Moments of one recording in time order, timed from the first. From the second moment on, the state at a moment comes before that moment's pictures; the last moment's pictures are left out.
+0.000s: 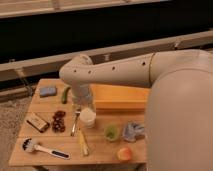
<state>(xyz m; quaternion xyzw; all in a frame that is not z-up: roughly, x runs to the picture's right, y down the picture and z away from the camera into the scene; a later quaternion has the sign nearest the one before) -0.107 0.099 0.704 -0.26 0.23 0.64 0.68</state>
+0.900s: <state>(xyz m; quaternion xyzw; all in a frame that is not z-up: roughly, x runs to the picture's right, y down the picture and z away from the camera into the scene) 0.012 0.137 0.709 -0.20 0.26 0.76 0.56</state>
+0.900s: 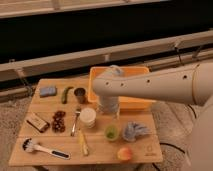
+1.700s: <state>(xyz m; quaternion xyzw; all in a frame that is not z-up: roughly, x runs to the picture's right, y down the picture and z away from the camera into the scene) 0.096 0.193 0.730 -0.21 0.27 0.78 0.52</state>
